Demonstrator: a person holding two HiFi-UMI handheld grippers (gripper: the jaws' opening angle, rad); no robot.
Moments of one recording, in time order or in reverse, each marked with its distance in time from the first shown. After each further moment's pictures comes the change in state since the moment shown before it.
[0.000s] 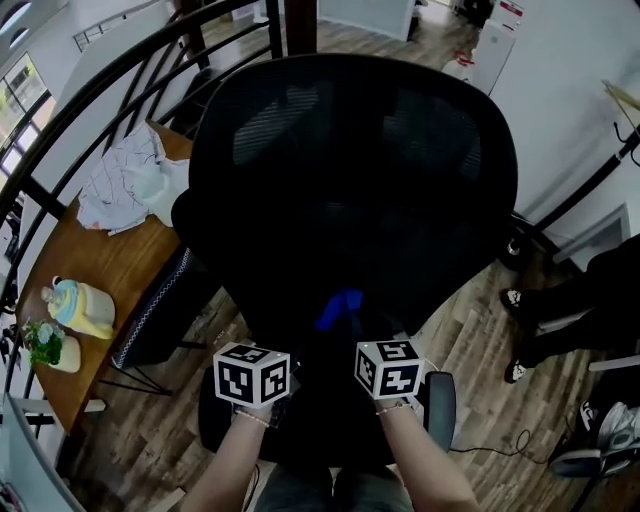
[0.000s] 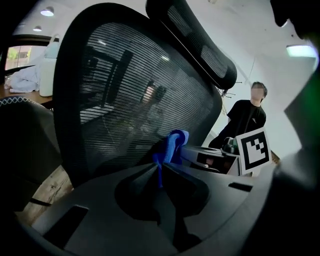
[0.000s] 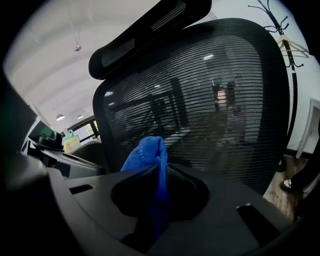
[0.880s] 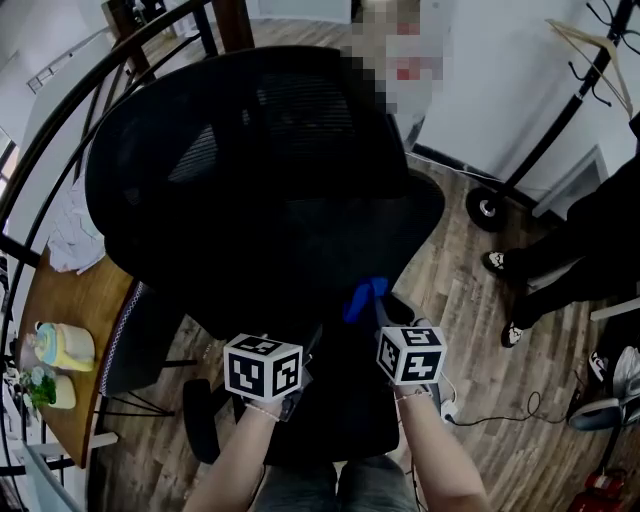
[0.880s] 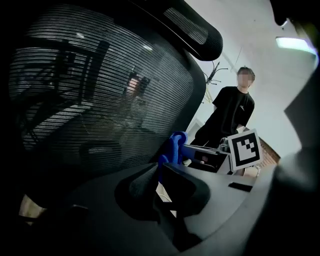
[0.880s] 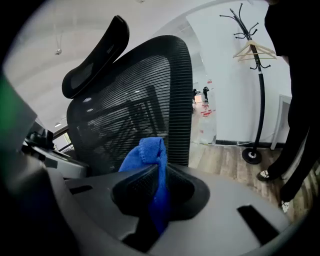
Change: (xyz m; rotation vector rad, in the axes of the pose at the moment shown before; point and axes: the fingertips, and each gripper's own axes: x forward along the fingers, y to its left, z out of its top) left arm 0.074 -0.097 0.002 0.125 0.096 -0.127; right arm -0.068 -0.138 -0.013 0.125 -0.054 -0.208
